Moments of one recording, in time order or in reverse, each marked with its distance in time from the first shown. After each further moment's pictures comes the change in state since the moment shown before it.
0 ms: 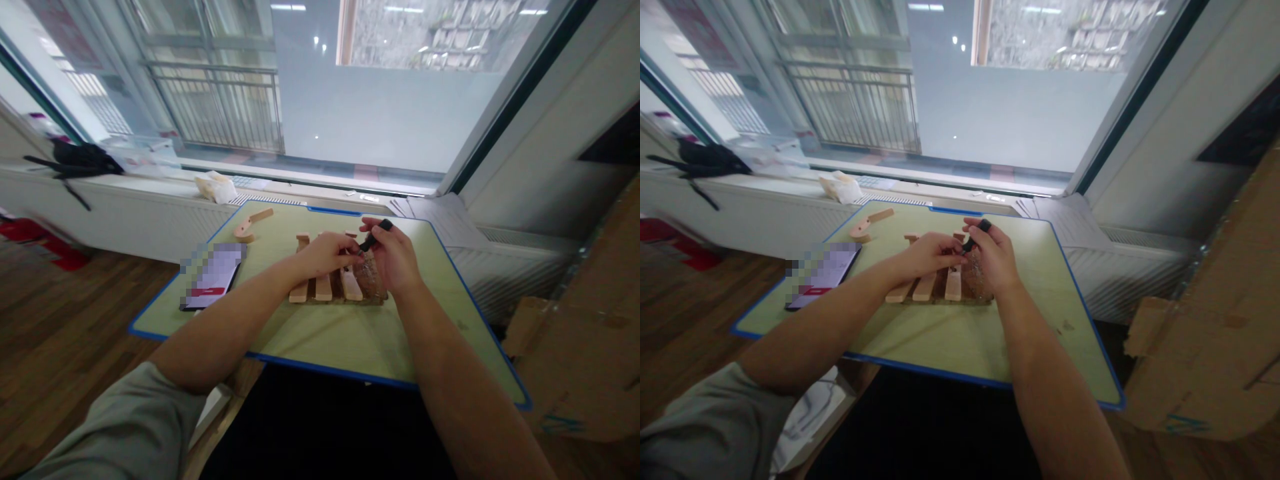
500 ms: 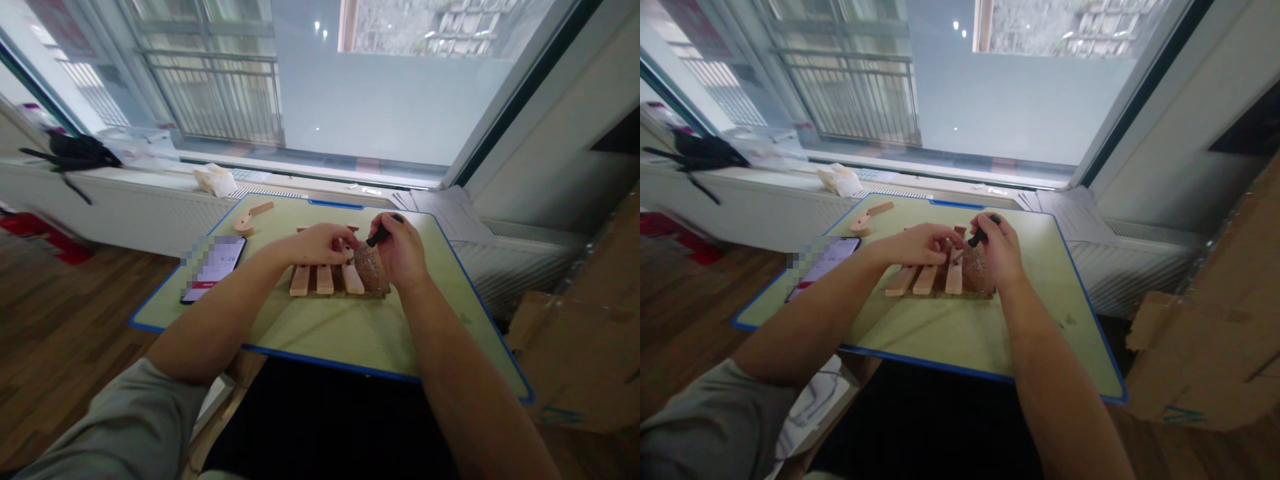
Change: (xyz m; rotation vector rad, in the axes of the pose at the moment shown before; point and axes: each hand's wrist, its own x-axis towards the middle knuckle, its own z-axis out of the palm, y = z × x) left_hand -0.009 0.002 -0.025 0.032 -0.194 -0.007; right_hand 0.003 0.001 -0.002 -0.045 0.030 -0.027
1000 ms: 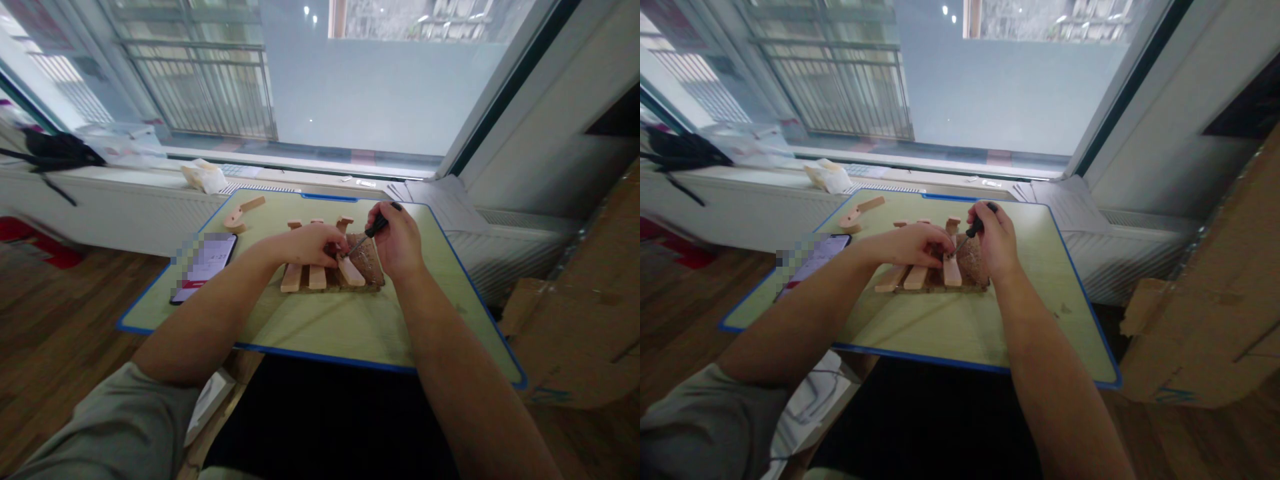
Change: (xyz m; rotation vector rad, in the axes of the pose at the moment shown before) left_hand 0.003 -0.003 0.002 0.175 -0.155 0.020; right_hand 0.003 0.000 -0.002 -0.110 0.060 -0.062
